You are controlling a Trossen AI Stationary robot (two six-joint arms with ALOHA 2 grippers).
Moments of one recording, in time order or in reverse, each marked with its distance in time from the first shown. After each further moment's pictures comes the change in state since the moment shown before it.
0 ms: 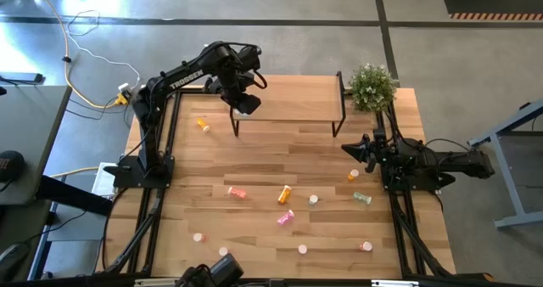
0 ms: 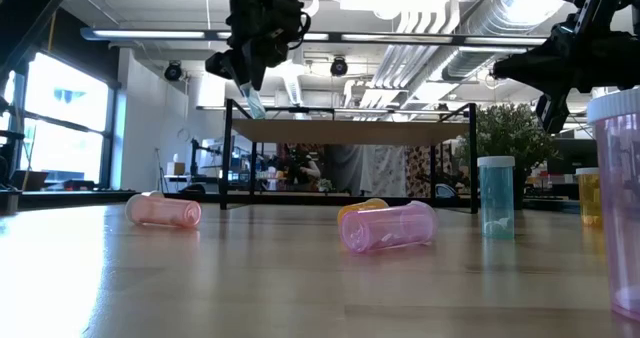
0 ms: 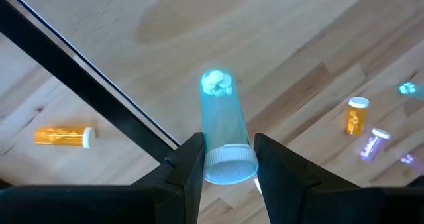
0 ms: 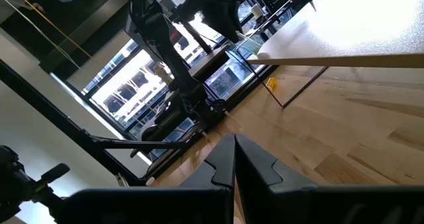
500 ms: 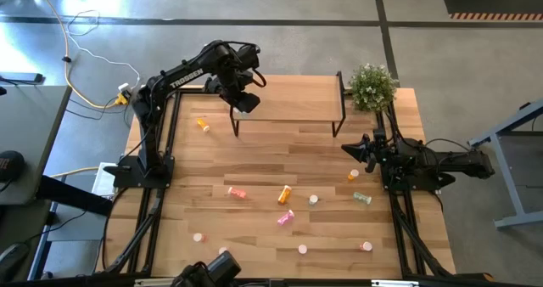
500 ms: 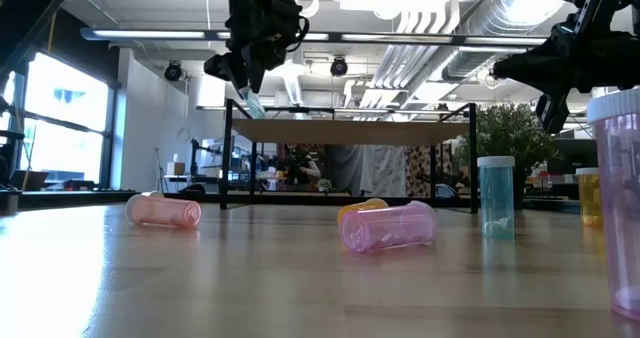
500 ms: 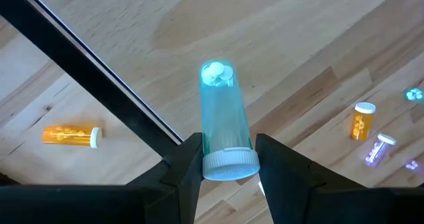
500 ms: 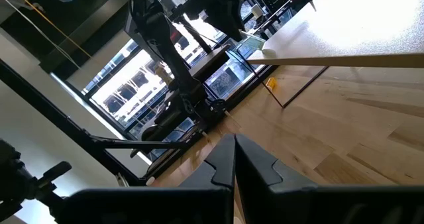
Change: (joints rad) left arm 0.016 0.003 -0.002 0.000 -0.003 -0.001; right arm 0.000 0.000 0.000 0.000 0.000 0.000
